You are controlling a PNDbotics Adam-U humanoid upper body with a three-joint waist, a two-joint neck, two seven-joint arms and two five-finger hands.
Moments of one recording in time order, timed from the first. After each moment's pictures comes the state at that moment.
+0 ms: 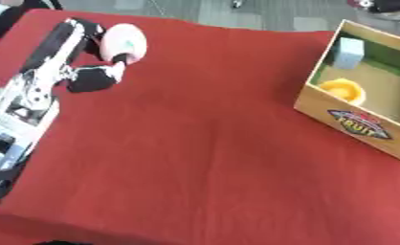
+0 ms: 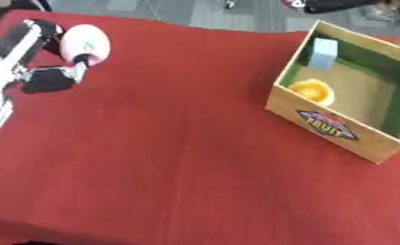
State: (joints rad) left arm -0.53 0.57 -0.20 -1.77 -0.39 0.37 -0.07; right arm -1.00 -0.43 0.20 -1.70 0.02 0.06 0.48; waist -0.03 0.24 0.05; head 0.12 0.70
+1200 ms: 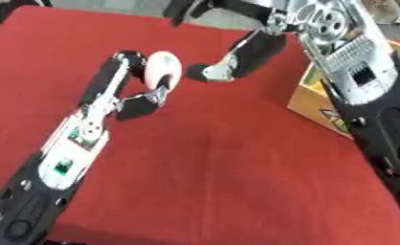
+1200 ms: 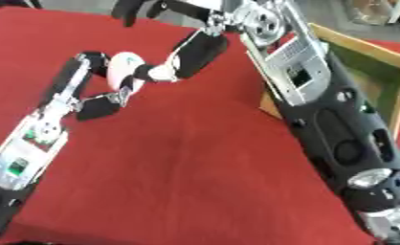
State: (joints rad) left arm -0.50 0.39 -0.25 -1.65 -0.43 0.18 0.05; right arm -1.12 -0.13 0.38 -1.44 0.35 -0.11 0.65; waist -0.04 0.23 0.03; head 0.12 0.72
